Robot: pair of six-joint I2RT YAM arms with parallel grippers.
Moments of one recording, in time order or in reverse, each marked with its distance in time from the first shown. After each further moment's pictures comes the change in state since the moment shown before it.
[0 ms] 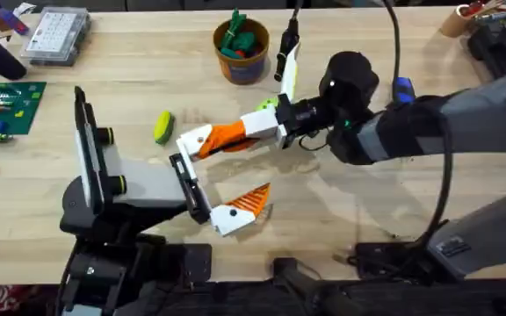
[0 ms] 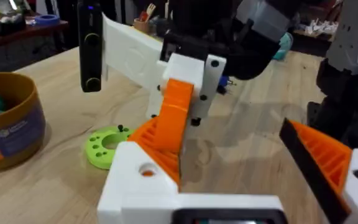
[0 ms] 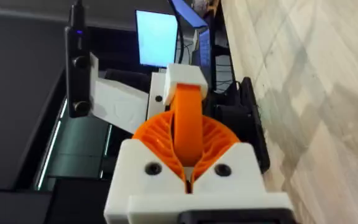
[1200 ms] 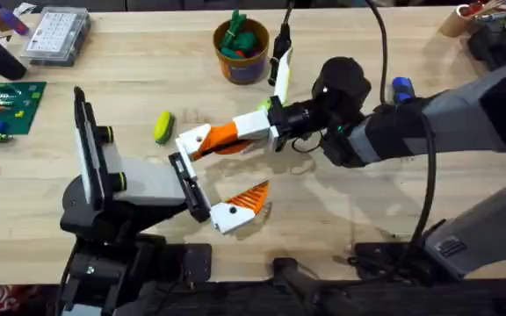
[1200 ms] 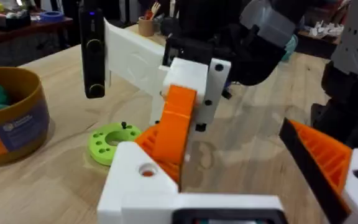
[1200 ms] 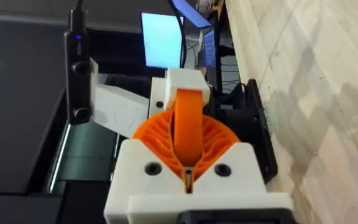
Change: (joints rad) left arm 0.002 0.008 0.000 0.001 -0.013 -0.010; right arm 0.040 0.044 0.010 0.083 0.038 0.089
